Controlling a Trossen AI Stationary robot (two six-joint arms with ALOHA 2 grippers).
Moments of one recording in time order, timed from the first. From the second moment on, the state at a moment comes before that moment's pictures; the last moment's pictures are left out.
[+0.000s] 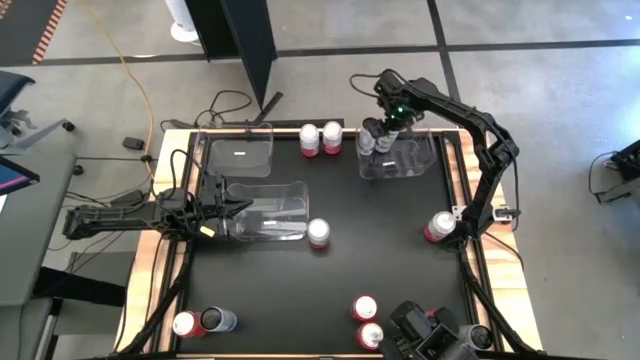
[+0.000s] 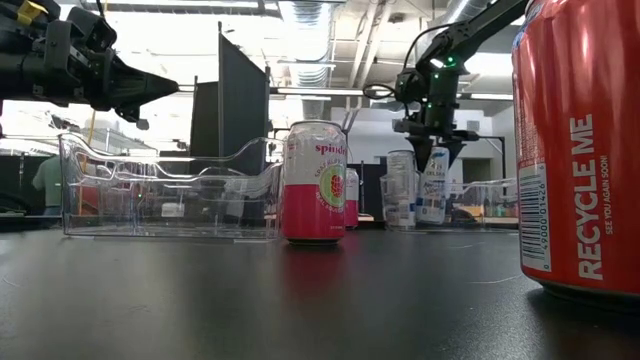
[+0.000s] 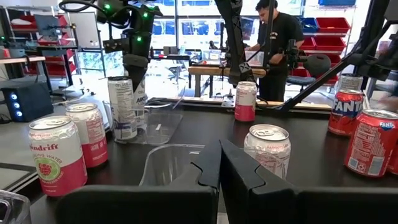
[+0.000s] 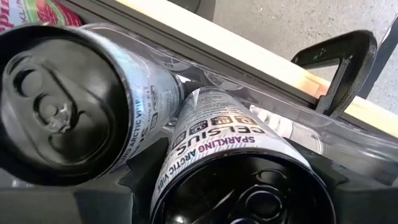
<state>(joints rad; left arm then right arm) 0.10 0.14 0.04 0.19 -0.11 0.02 -0.87 1.82 1.58 -1.03 0.07 0.26</state>
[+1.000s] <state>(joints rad) 0.10 0.14 0.04 0.19 -0.11 0.02 -0.86 1.82 1.59 -1.03 0.08 0.23</state>
